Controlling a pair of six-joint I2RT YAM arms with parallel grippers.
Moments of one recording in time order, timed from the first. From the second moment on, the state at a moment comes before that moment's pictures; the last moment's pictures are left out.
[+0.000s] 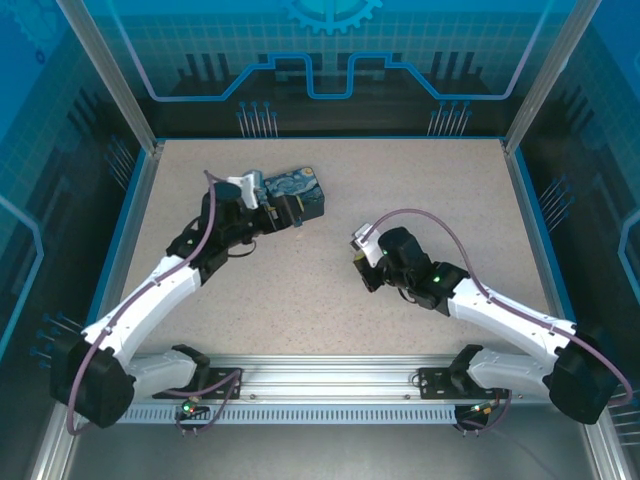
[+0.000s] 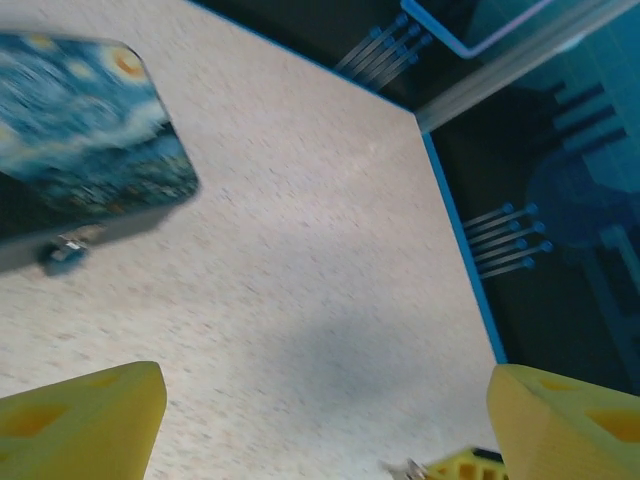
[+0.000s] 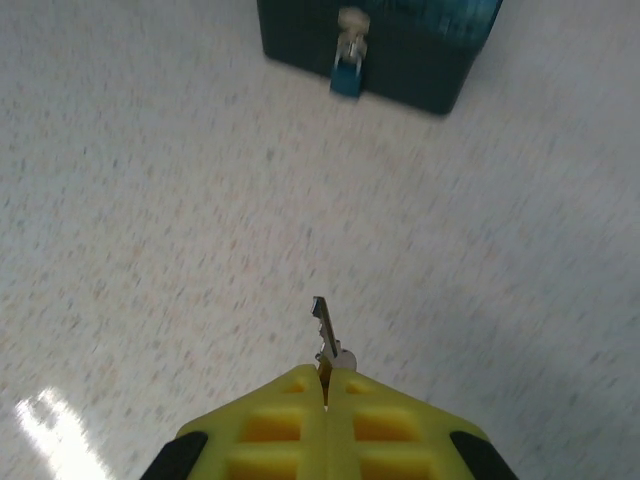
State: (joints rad) left arm -0.41 1.18 0.93 -0.18 0.27 -0.75; right arm 0.75 1.11 0.72 -0.25 0.05 -0.05
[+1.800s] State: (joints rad) left arm -0.66 1.47 1.08 -0.15 0.34 -0.71; right arm 0.54 1.03 0.76 -0.18 -0.31 -0.14
